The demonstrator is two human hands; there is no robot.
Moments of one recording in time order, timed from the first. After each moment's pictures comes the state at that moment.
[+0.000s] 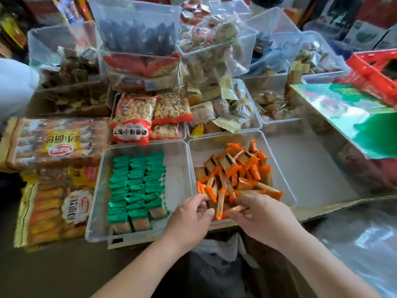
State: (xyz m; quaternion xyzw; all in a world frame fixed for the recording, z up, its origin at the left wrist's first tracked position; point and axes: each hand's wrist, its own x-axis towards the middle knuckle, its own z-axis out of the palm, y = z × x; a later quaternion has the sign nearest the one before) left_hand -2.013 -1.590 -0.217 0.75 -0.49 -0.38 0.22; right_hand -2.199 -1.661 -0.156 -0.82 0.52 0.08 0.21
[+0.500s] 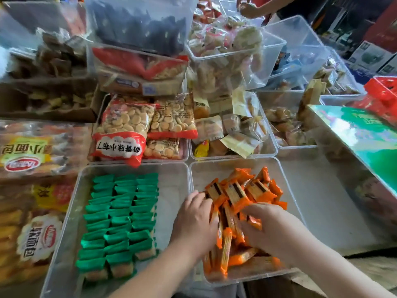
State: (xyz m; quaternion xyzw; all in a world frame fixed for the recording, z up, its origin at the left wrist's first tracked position) left_hand -1.984 -1.699 -0.270 0.75 -0.57 -0.26 0.19; right_hand -2.161 -1.768 -0.184 -0.83 0.50 0.13 0.22
